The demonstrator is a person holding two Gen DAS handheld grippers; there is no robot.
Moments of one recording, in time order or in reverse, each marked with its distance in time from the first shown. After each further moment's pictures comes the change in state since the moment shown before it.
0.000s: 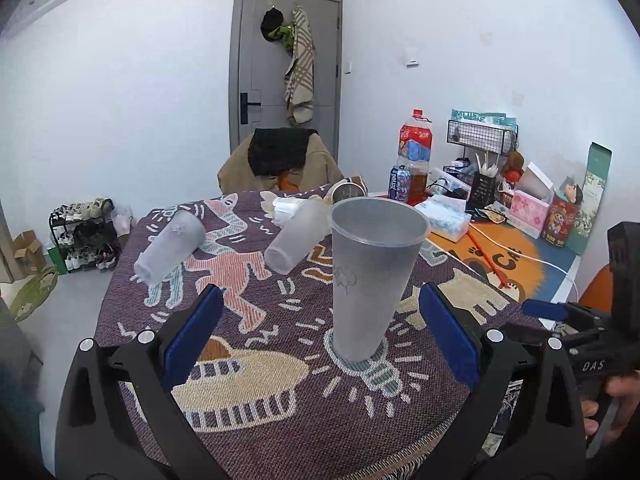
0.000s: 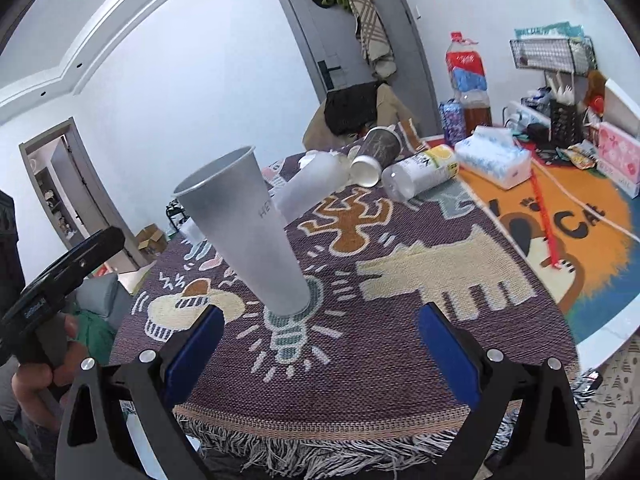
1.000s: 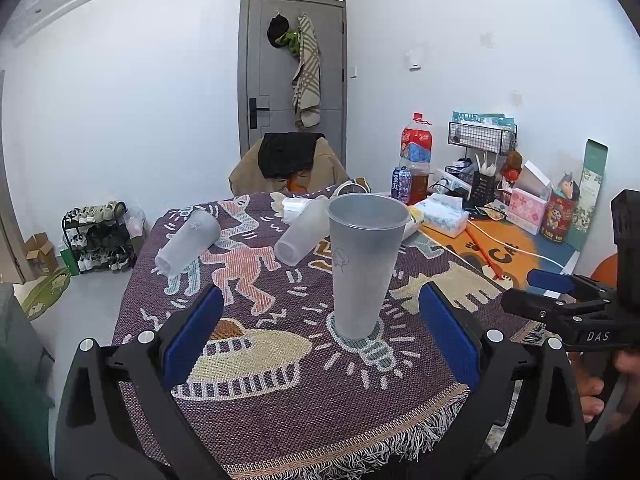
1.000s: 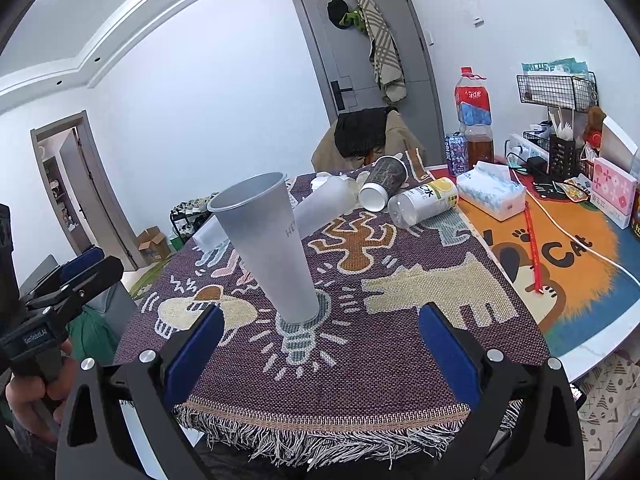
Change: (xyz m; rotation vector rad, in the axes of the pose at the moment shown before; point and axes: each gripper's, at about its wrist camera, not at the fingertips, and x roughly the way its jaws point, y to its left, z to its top) left arm -0.043 -0.007 -0.008 0.010 -0.015 0.040; right arm -0.033 0.019 0.002 -0.069 -0.063 -0.007
